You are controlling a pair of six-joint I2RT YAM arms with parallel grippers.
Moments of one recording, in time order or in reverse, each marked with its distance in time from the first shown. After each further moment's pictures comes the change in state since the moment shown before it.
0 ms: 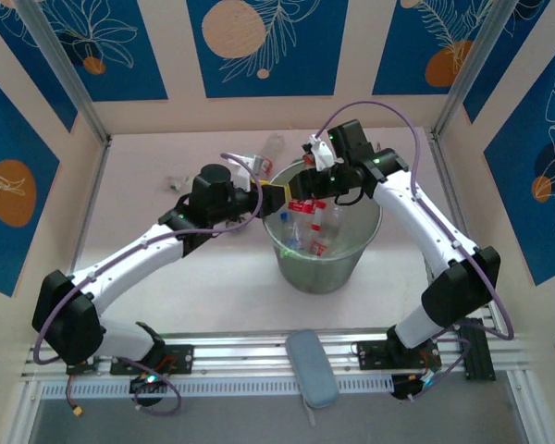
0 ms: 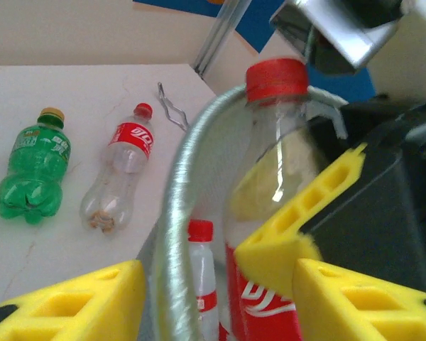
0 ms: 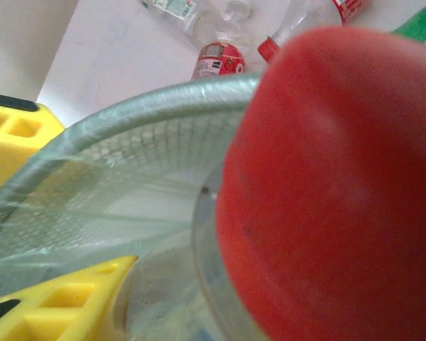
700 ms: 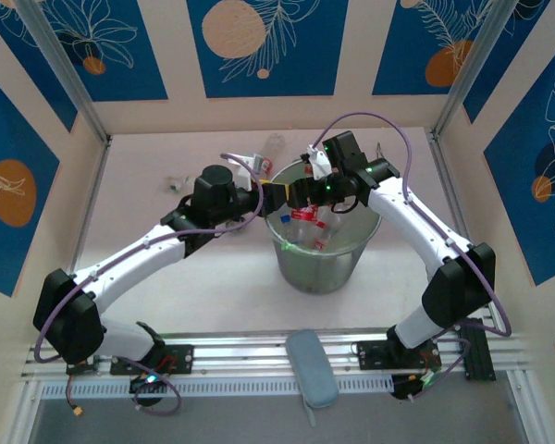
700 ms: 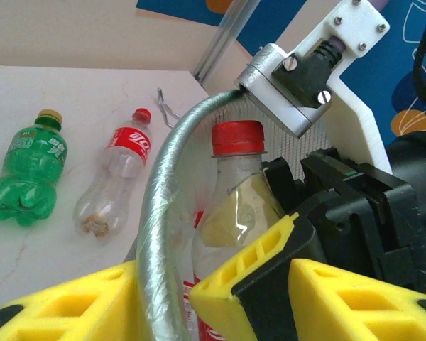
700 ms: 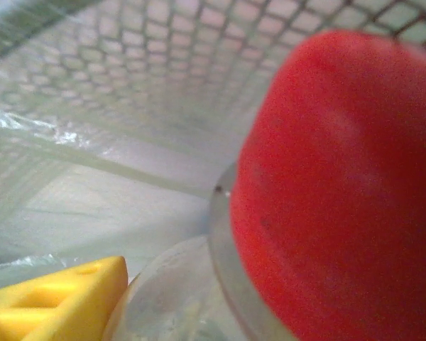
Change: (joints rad) left arm -0.012 0.005 -0.005 0.029 -0.026 -0.042; right arm 0.008 -0.006 -0.109 0.092 0.043 0.019
